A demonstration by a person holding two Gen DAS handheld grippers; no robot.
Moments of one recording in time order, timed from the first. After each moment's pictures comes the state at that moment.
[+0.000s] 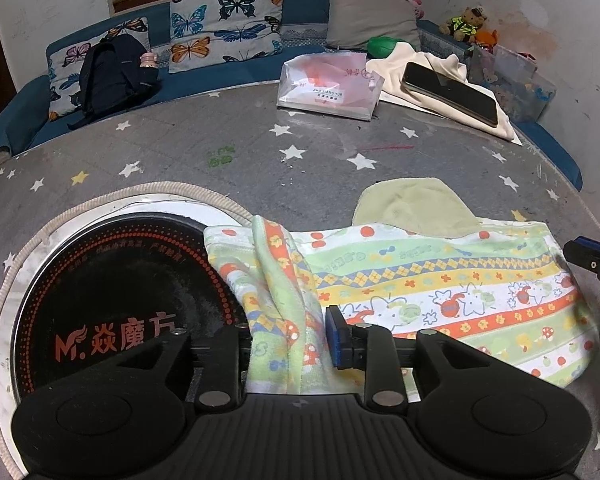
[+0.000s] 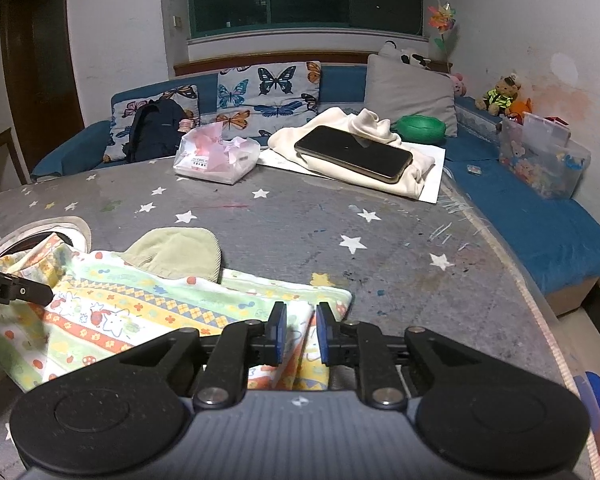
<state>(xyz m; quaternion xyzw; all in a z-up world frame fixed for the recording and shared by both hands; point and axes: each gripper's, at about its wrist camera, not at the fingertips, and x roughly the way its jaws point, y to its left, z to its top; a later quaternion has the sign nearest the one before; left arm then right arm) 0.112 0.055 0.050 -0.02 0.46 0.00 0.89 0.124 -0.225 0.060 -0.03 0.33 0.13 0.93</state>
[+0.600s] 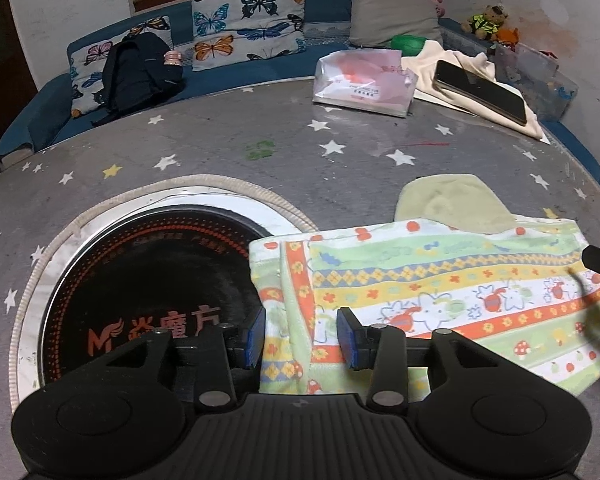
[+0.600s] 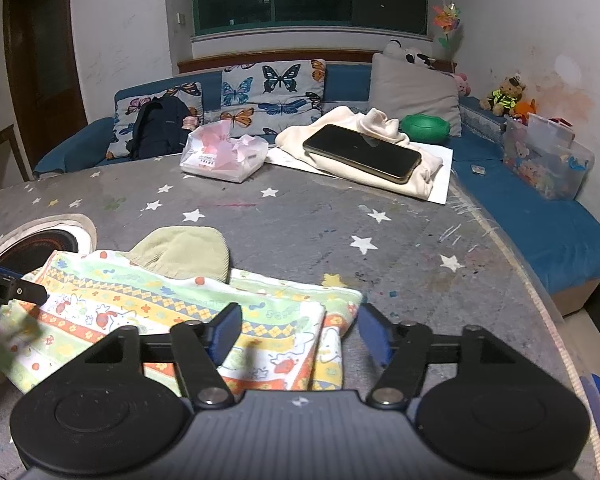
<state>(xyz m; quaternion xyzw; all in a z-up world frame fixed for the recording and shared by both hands) 0.108 0.074 0.047 -0.01 0.46 0.04 0.89 0.125 -0.214 0.056 -0.04 0.33 0.13 0.93</state>
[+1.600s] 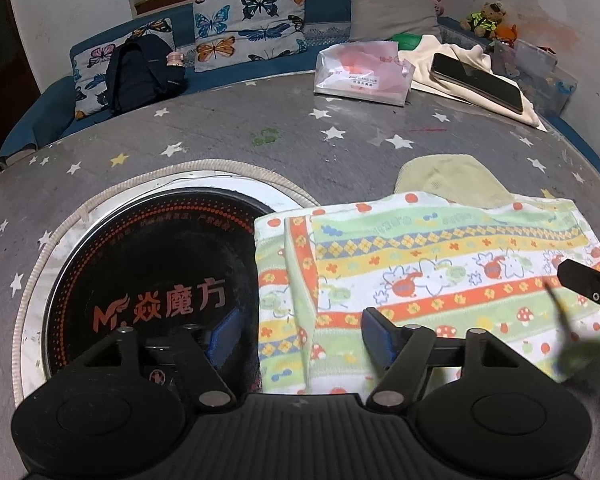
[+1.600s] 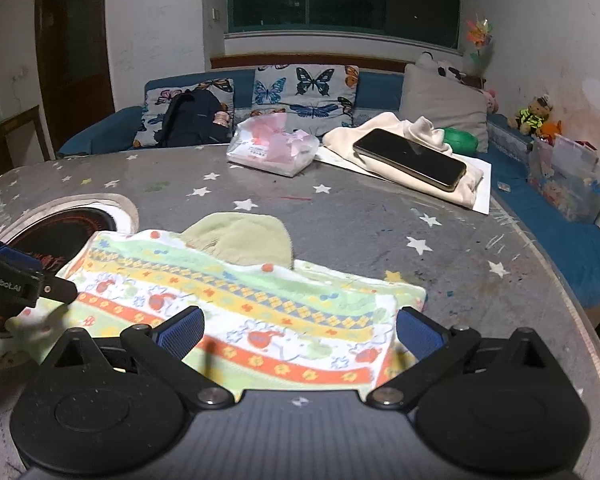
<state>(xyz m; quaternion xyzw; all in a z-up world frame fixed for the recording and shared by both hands) 0.084 0.072 0.042 0.00 0.46 0.04 0.89 0.101 -0.176 0.044 -0.06 0.32 0.17 0.93</state>
